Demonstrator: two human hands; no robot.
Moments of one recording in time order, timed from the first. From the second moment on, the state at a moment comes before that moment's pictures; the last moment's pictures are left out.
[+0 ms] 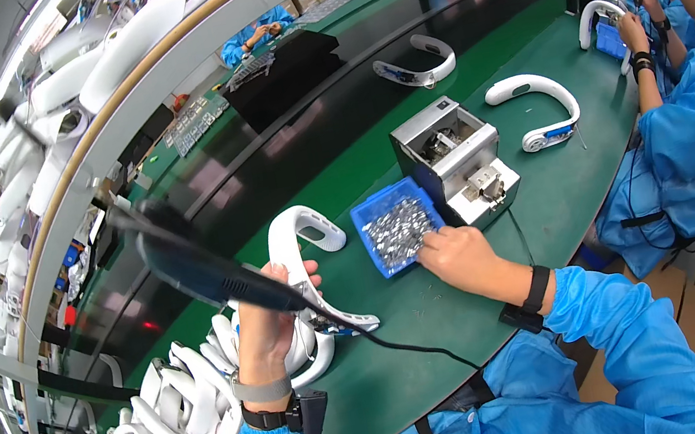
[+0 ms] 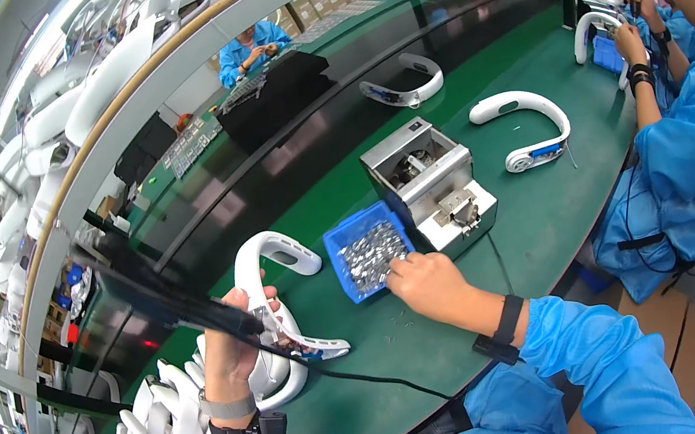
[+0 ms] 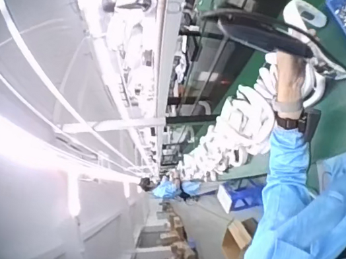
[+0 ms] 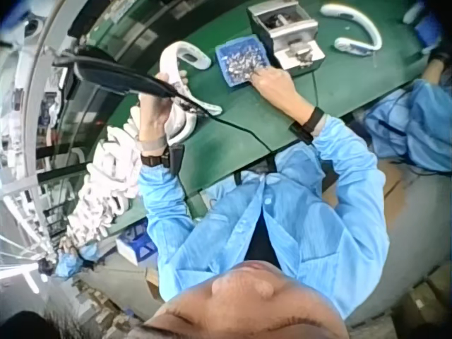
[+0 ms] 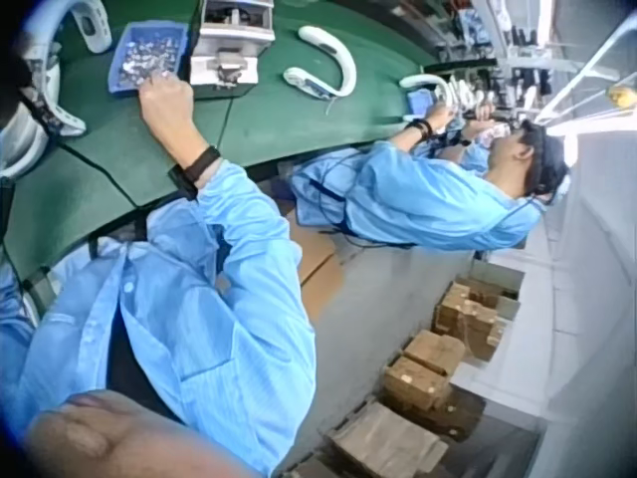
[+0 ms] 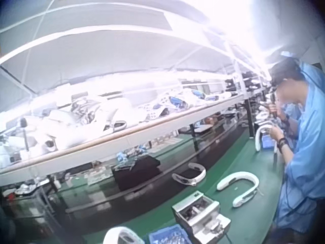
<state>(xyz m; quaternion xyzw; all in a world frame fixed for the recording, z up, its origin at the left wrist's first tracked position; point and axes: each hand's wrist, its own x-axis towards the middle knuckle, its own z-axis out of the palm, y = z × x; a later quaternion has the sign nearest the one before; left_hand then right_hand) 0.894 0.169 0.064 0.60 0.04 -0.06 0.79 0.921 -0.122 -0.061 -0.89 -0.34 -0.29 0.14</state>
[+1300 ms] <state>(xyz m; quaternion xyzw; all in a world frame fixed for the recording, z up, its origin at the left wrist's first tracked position) 0.837 0.146 0.043 0.55 0.01 0.02 0.83 0.859 0.001 0.102 -0.62 -0.34 -0.08 0.71</state>
